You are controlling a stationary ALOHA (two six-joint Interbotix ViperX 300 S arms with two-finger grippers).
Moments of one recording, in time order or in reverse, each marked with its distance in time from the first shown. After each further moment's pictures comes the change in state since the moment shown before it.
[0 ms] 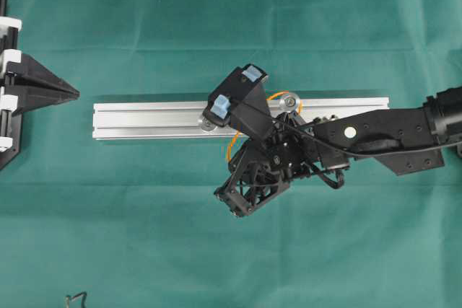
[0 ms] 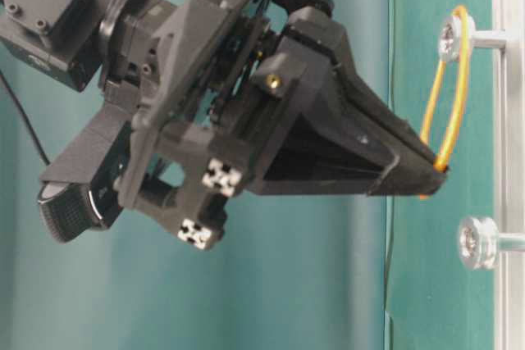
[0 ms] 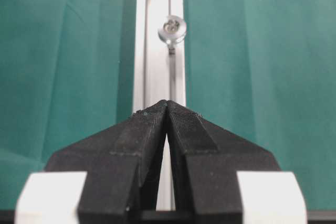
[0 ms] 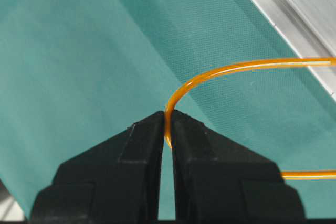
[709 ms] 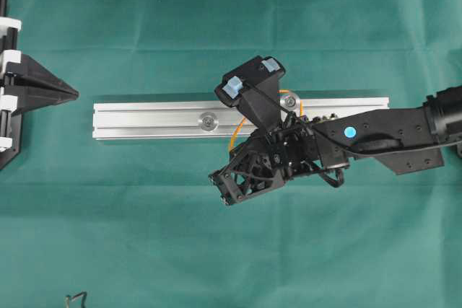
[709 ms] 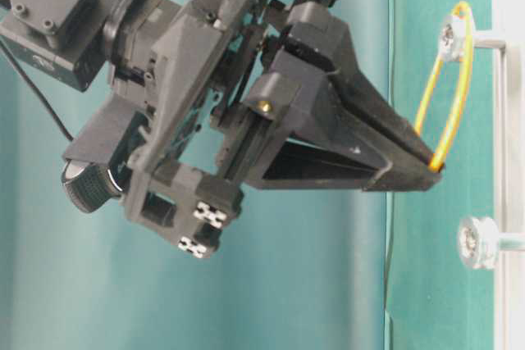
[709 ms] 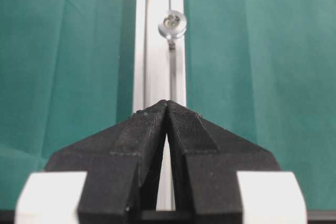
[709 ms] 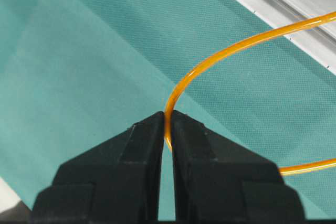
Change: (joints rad) left arm 0.000 0.000 -0.002 0.000 0.015 0.002; right arm -0.003 0.000 -0.002 -0.037 0.026 0.224
